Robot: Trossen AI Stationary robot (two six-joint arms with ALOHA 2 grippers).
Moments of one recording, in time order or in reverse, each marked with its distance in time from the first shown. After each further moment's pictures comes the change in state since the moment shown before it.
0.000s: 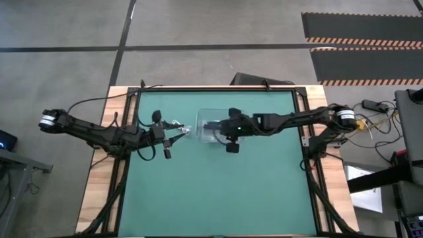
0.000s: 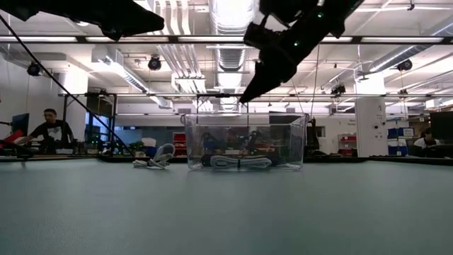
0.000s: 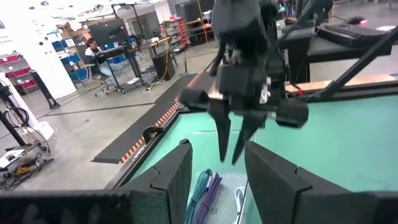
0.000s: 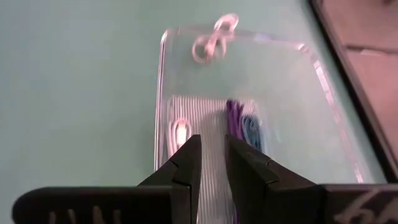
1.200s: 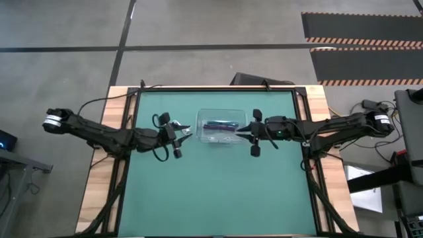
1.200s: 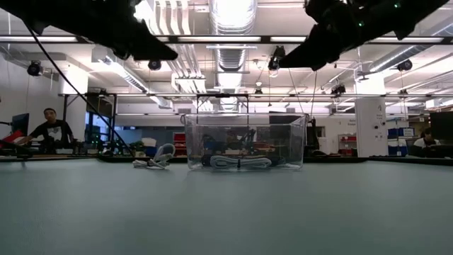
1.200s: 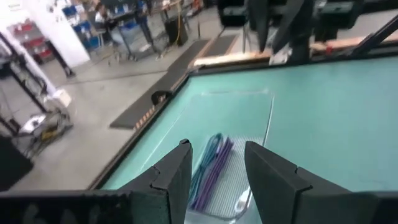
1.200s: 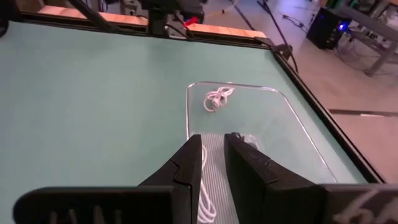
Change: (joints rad) left arm 0.046 0.200 0.009 0.028 -0.045 -0.058; right arm 0.055 -0.480 -0.463 0.366 -0.035 0.040
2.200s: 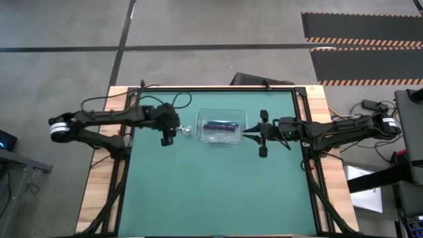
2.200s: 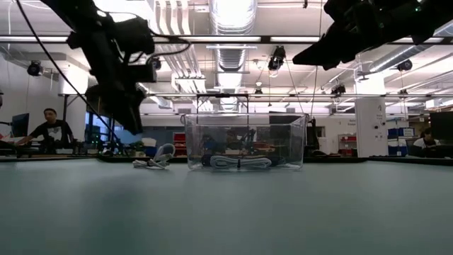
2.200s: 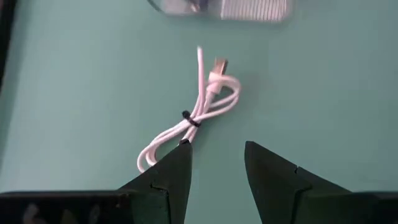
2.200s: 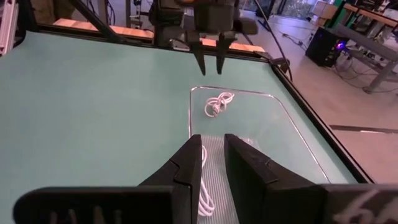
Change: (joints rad) left arm 0.515 0.168 0.213 -0.867 0.524 0.153; right arm 0.000 -0.147 -0.122 0.044 -0.023 -0.032
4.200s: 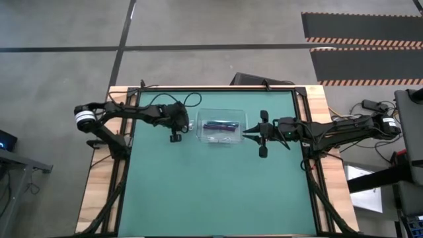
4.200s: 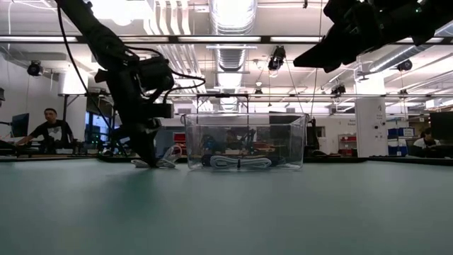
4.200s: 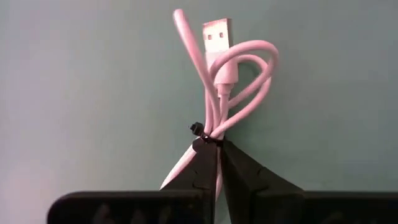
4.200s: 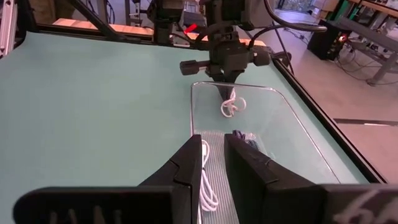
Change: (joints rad) left arm 0.103 0.346 0.003 0.264 -0.009 0.122; right arm 0.000 0.001 -0.004 -0.008 0.000 0.033
